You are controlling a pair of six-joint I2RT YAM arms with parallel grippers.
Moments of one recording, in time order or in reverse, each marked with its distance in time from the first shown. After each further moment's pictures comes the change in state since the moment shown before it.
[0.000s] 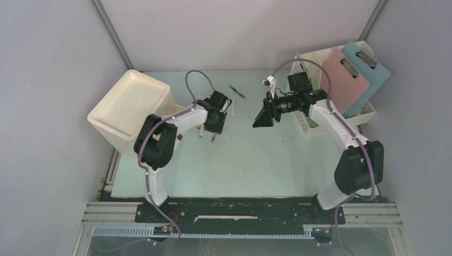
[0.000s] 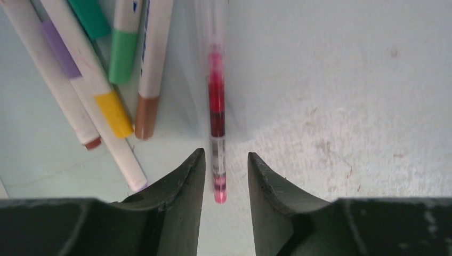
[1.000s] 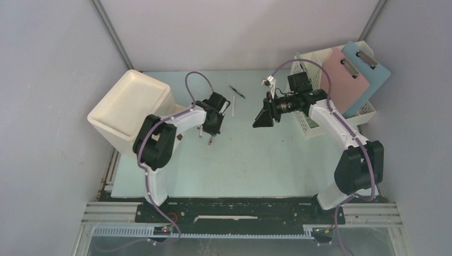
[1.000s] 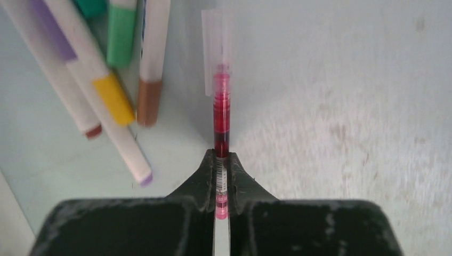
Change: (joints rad) left arm 0.011 0.043 0.036 -0.023 0.013 0.037; right arm 0.000 0.000 0.000 -0.002 0.000 0.000
